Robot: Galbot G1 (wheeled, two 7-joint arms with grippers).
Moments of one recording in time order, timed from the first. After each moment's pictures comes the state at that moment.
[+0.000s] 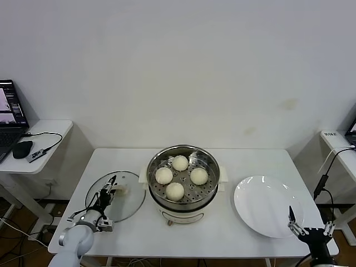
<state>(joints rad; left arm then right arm) 1.09 -1.16 -0.46 -1.35 1.28 -0.14 -0.09 -1.68 1.52 1.03 1.98 0.17 0.16 -0.24</state>
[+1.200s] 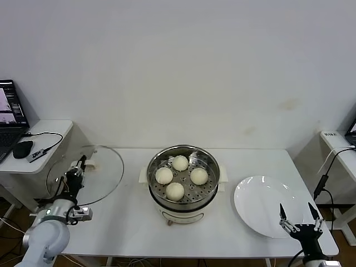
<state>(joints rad) 1.28 -1.02 -0.60 -1.88 1.11 0.12 0.04 -1.67 1.49 0.98 1.98 0.13 0.16 -0.25</state>
